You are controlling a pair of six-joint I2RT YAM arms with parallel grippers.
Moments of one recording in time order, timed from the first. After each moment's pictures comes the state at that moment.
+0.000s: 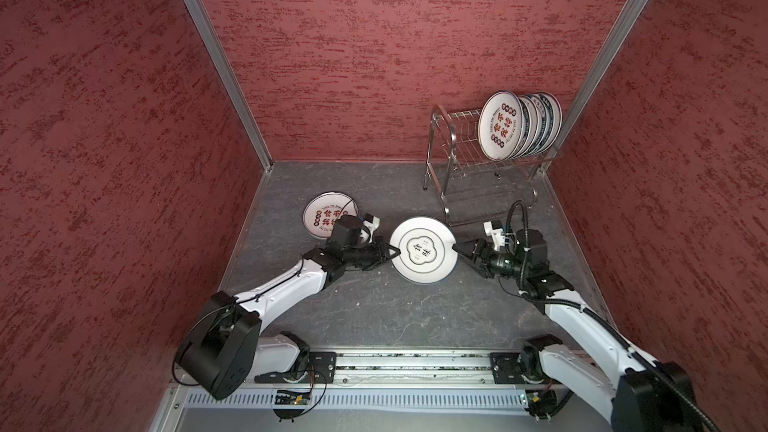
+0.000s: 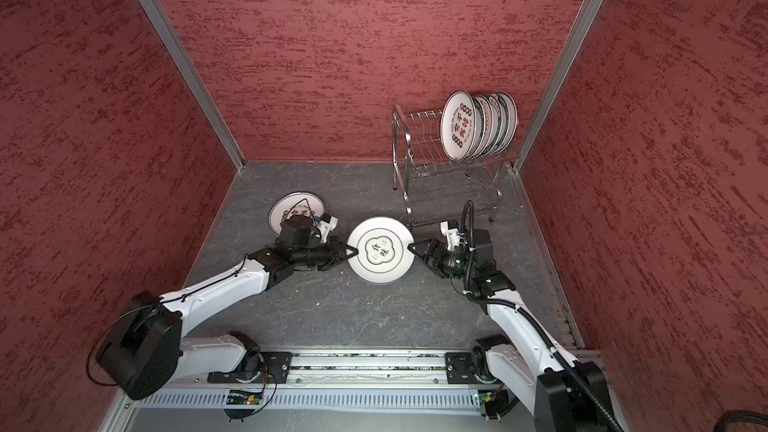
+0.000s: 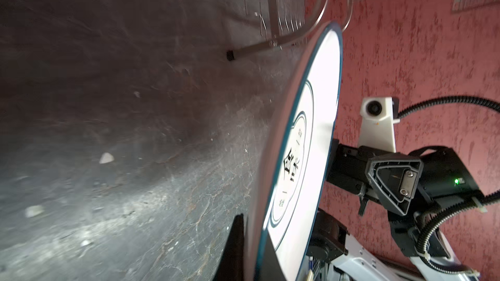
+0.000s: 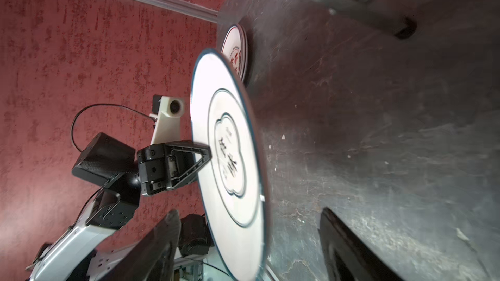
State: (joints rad) left arm -0.48 1.25 0.67 -0.04 0.57 -0.94; right arm 0.21 0.96 0.48 -0.04 -0.75 0.92
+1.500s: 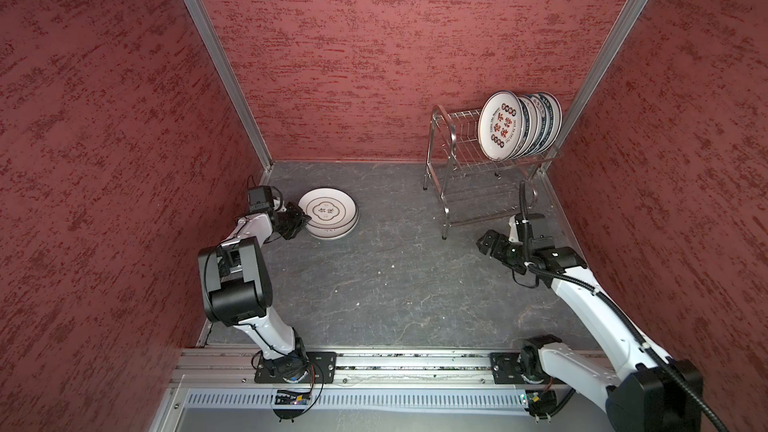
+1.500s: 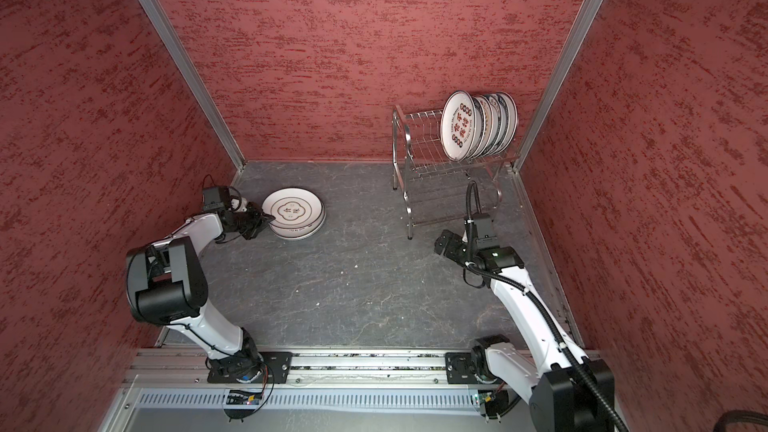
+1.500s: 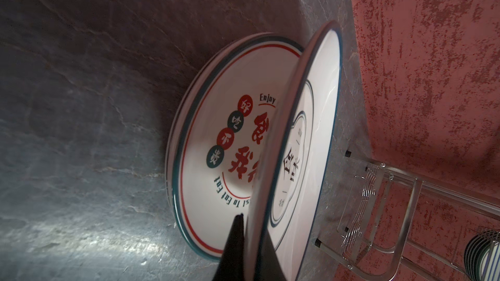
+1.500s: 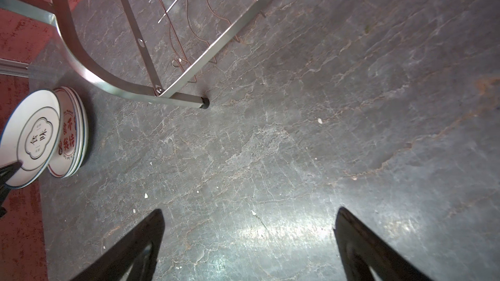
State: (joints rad) left arm 0.30 1.70 1.07 -0.39 0.57 -0.67; right arm 0.18 1.04 0.79 -0.65 -0.15 0.64
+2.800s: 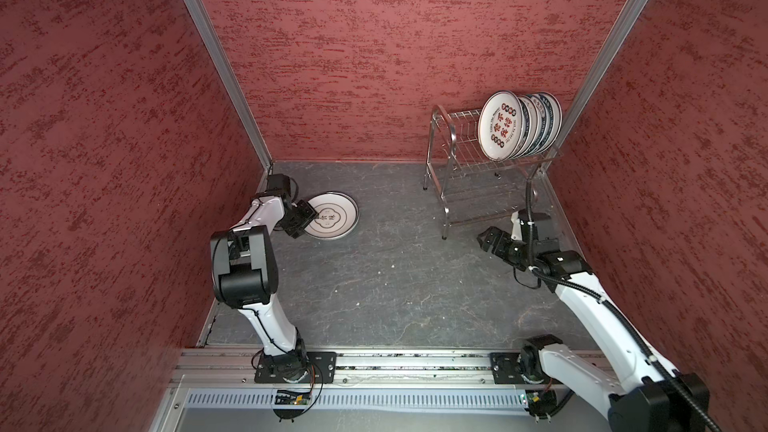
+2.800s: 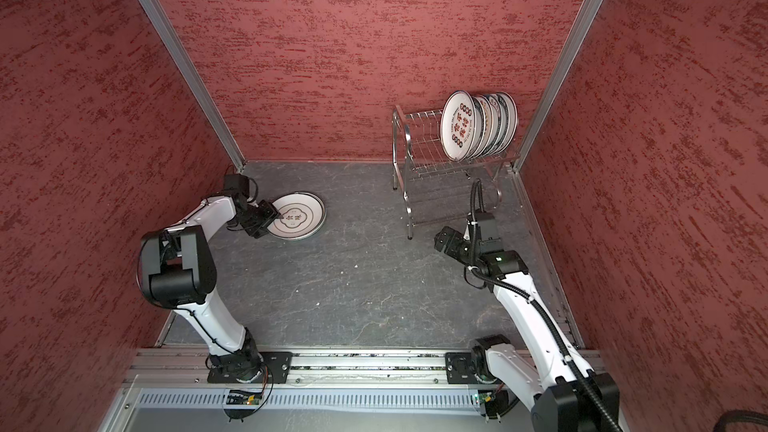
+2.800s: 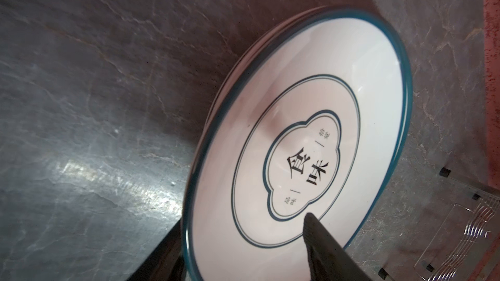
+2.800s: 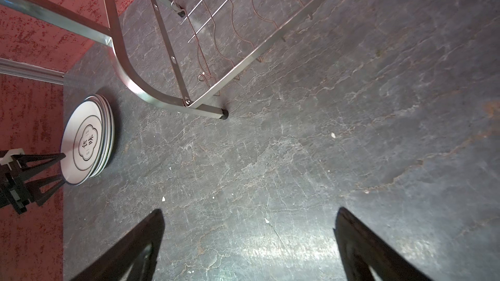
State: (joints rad) left arm 0.18 1.82 1.29 -0.70 0.27 -0.62; right arm 0.18 0.99 0.78 -0.62 -0.16 0.64
